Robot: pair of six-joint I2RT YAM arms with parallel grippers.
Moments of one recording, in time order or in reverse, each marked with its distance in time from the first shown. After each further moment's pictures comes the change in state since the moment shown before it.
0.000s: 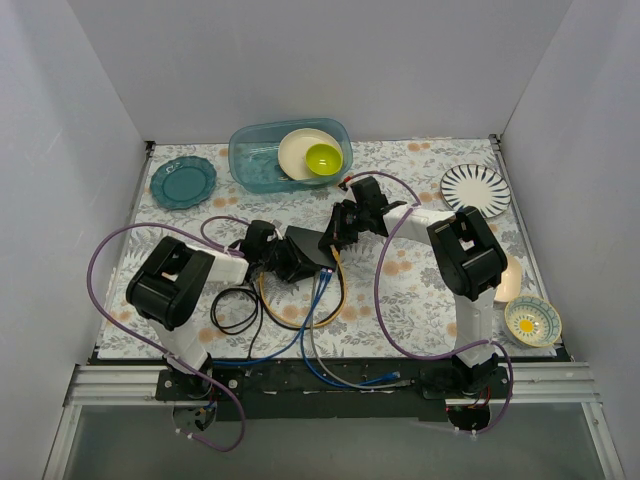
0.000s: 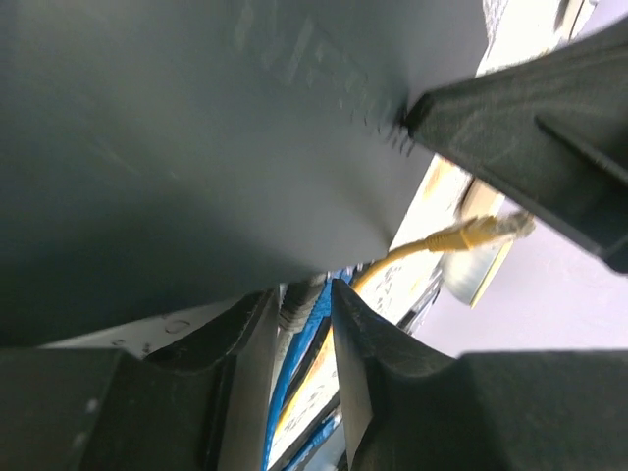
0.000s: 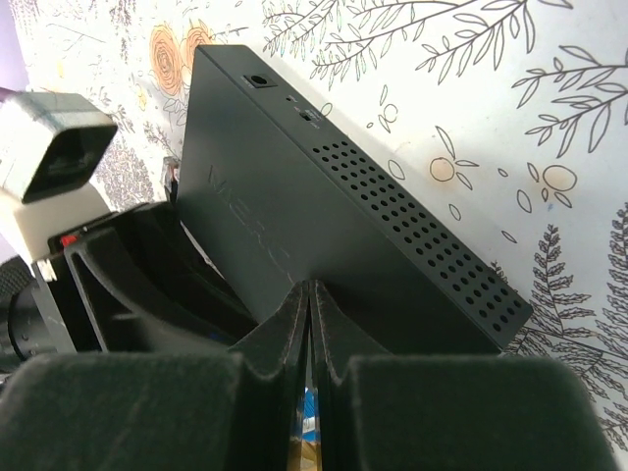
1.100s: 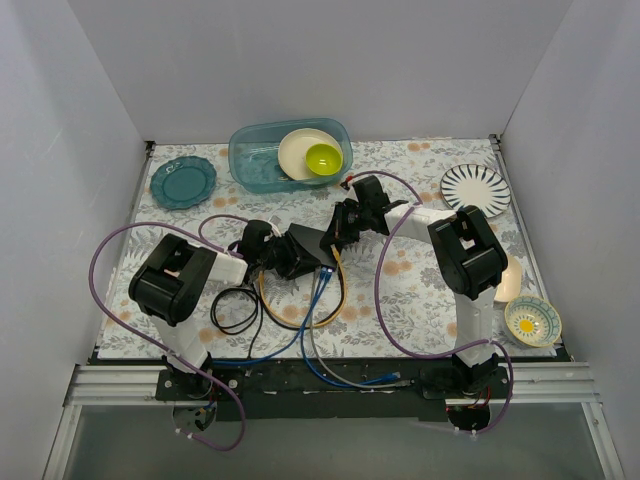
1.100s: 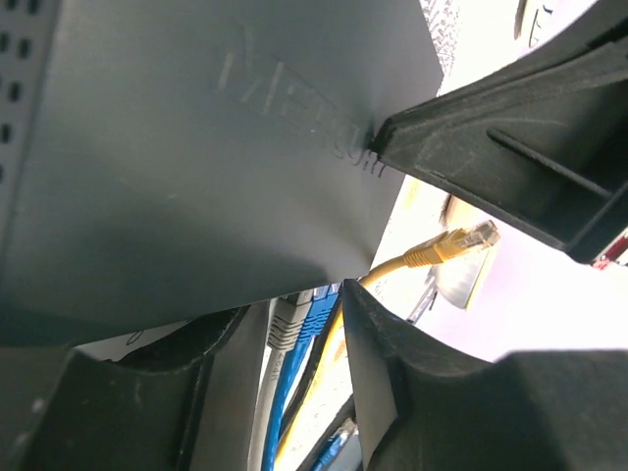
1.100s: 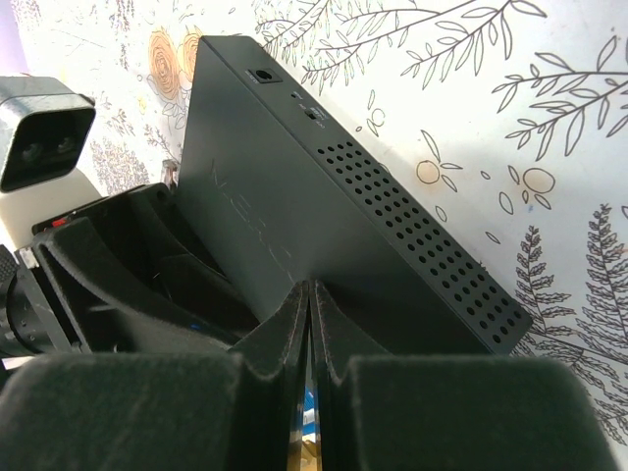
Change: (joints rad) left arm 0.023 0.037 -0.020 0.137 0.016 0.016; right arm -0.011 0.006 0.005 0.000 -0.013 0.000
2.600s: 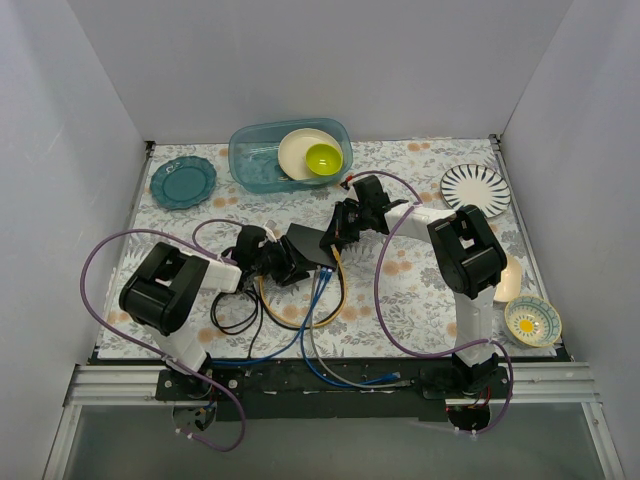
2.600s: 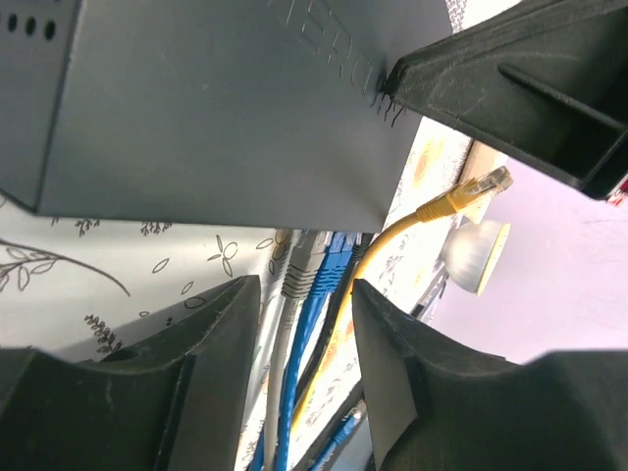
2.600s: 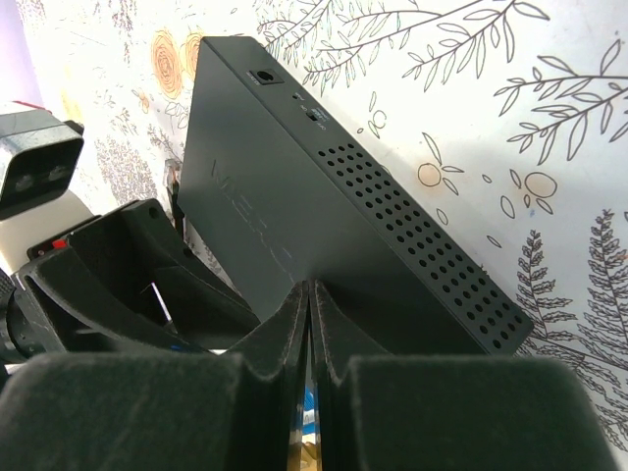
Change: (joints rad) left arm 0.010 -0.082 -0.082 0.003 0.007 0.043; right arm -0.005 0.009 0.008 -0.002 -0.016 0.002
